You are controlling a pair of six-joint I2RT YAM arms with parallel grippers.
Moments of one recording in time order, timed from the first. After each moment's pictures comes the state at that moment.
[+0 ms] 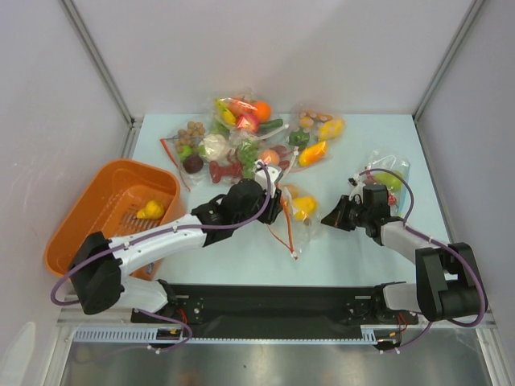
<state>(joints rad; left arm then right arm) -0.94 1.34 0.93 -0.07 -0.16 -0.26 0.15 1.30 0.48 0.07 -0.53 0.48</state>
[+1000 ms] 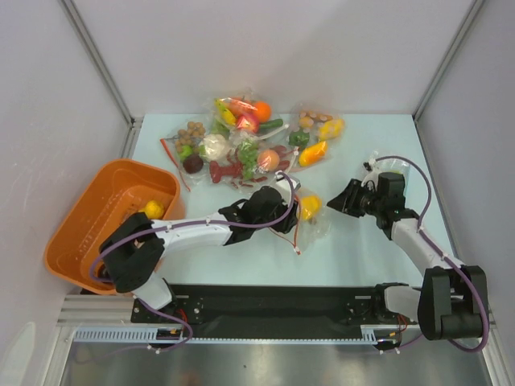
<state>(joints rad) -0.97 1.59 0.93 0.09 -0.05 -0.31 0.06 1.17 0.58 -0.06 -0.57 0.46</state>
